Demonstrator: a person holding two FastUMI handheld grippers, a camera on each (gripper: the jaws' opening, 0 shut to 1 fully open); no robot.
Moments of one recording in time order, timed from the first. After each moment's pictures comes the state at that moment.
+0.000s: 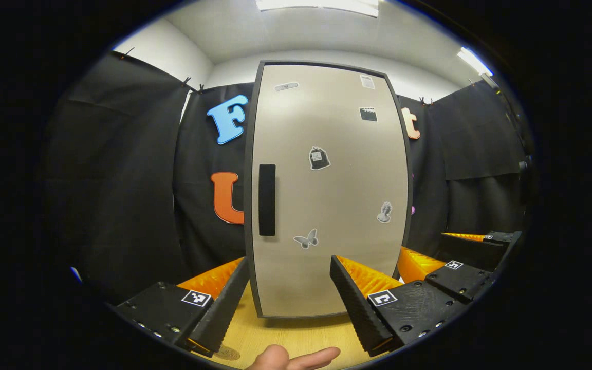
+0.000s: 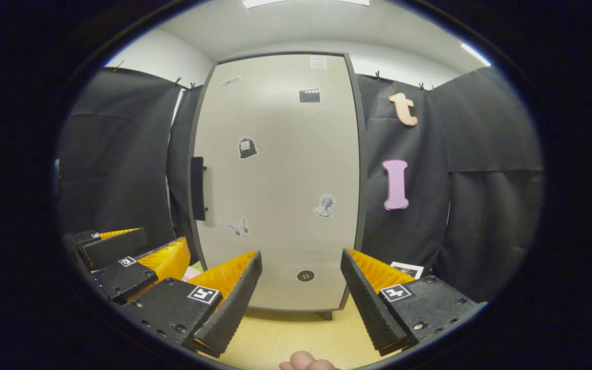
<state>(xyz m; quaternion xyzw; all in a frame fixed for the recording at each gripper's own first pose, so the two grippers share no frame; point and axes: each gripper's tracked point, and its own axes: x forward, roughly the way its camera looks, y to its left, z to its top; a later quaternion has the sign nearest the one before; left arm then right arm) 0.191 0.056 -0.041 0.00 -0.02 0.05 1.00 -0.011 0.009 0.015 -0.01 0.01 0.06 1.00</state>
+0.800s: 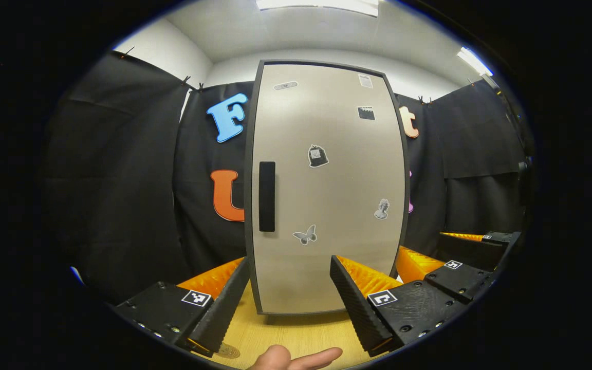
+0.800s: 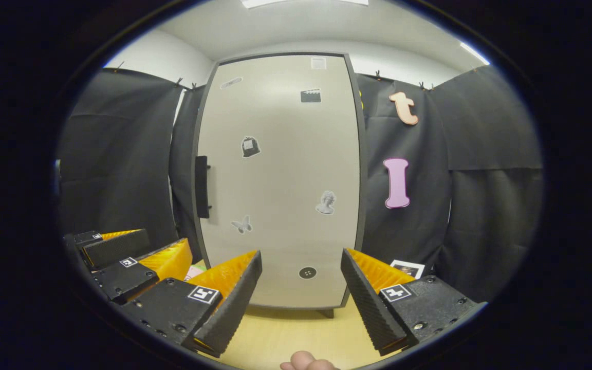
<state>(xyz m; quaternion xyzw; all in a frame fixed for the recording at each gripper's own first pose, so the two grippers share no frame) 0.182 0.057 -0.043 0.00 -0.01 0.05 1.00 -0.017 0.011 0.014 -0.01 0.00 0.07 1.00</state>
